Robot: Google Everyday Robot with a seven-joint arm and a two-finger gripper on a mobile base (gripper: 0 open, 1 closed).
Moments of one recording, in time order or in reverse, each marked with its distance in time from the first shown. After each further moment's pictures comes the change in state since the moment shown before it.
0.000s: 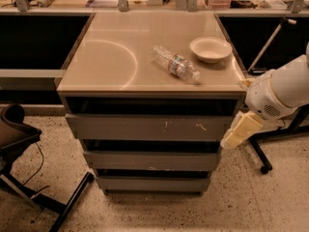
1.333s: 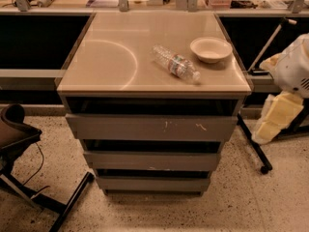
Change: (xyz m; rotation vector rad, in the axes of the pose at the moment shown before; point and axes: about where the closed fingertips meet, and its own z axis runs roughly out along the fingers) arm -0.007 0.007 -0.090 -0.018 0.186 -0.077
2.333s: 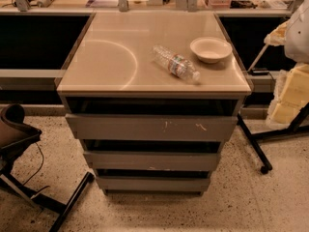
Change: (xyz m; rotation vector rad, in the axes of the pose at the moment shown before) arm -0.026 0.005 -0.063 0.018 0.080 -0.086
